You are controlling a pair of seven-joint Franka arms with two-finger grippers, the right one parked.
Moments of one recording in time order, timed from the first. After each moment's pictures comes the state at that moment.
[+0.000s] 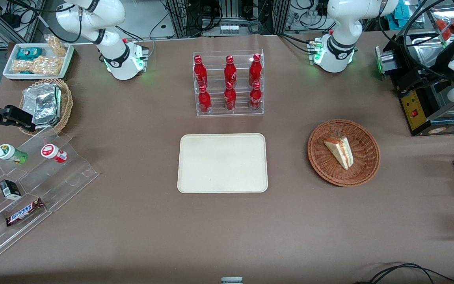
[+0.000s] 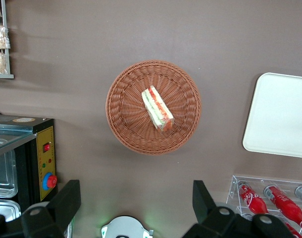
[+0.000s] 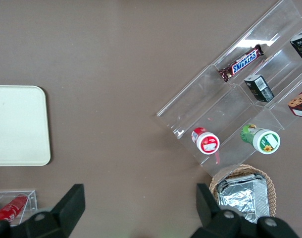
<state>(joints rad) 0.07 -0.05 -0.16 -1.49 0.01 1.38 -0.21</state>
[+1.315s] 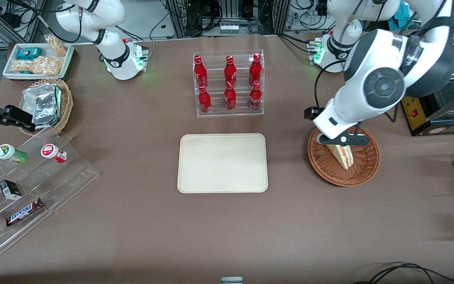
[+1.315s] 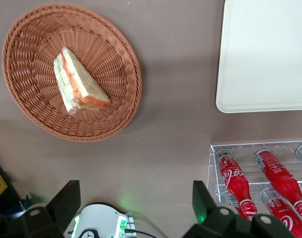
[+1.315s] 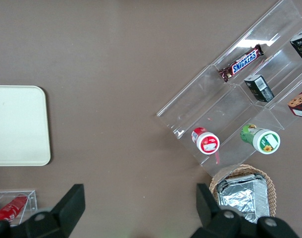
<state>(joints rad) -0.21 0.20 -0.19 -1.59 -0.03 1.46 -0.35</state>
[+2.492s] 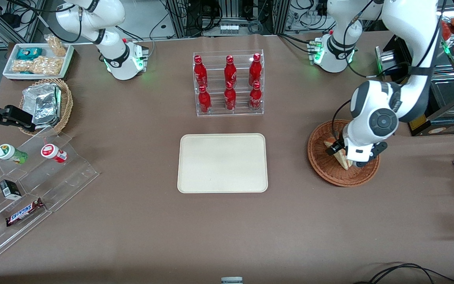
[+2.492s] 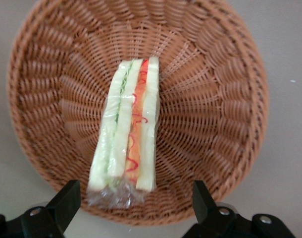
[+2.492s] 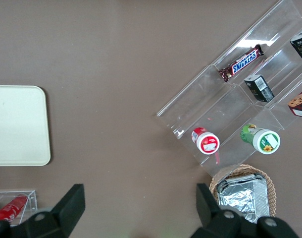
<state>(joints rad) -0.13 0.21 -0.08 -2.18 0.05 2.18 -0.90</state>
